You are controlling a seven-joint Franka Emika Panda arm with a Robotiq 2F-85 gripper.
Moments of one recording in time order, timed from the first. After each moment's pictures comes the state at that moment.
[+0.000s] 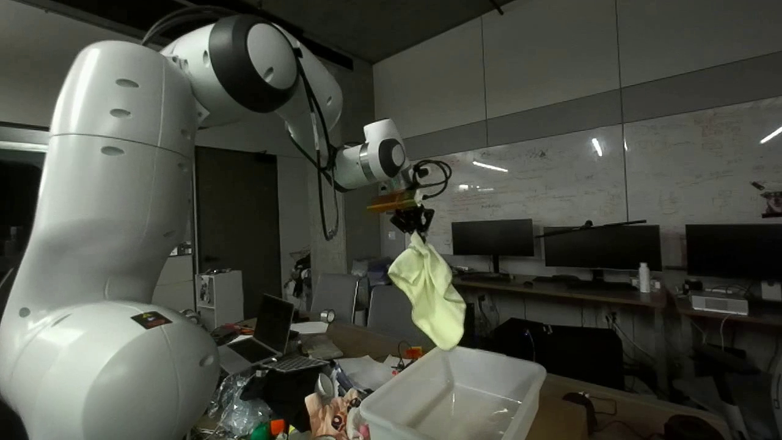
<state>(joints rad) 0.09 0.12 0.02 -1.79 -0.18 2.42 0.10</state>
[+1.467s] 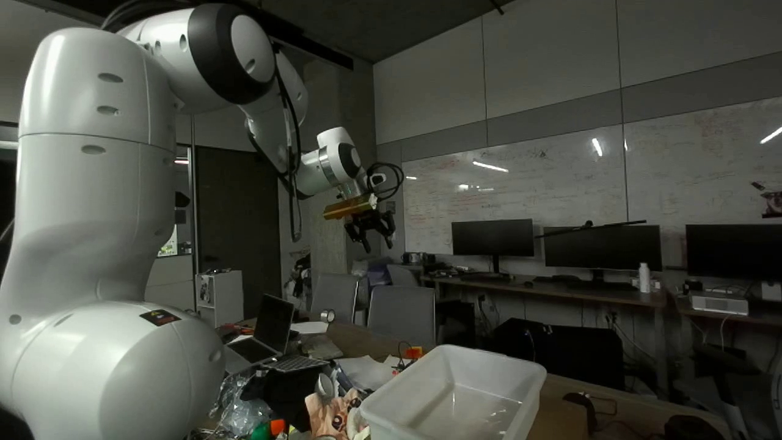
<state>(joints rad) 0.15 0.04 0.14 -1.91 -0.33 2.33 0.25</state>
